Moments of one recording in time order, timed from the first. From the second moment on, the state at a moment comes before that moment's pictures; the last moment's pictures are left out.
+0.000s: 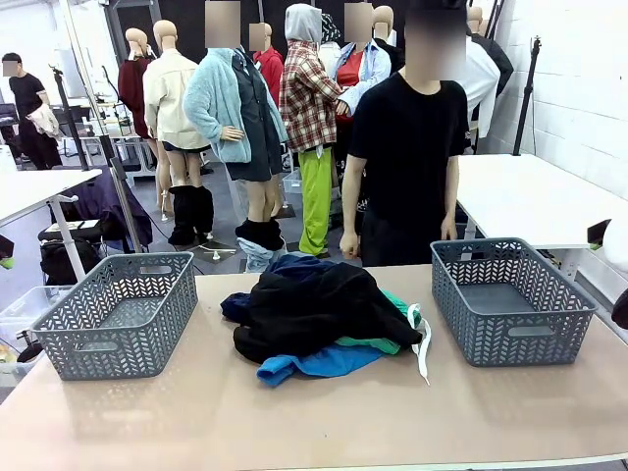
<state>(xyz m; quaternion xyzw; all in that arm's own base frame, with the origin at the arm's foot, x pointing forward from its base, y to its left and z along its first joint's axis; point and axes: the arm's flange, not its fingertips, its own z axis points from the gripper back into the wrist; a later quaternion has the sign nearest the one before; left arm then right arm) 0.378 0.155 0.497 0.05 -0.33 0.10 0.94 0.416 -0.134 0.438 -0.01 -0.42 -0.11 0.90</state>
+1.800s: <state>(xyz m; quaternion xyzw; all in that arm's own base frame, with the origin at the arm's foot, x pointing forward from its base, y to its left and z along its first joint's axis) 0.380 0.152 0.499 0.05 -0.34 0.09 0.94 0.416 -0.134 0.438 -0.01 -0.42 -0.11 0.90</state>
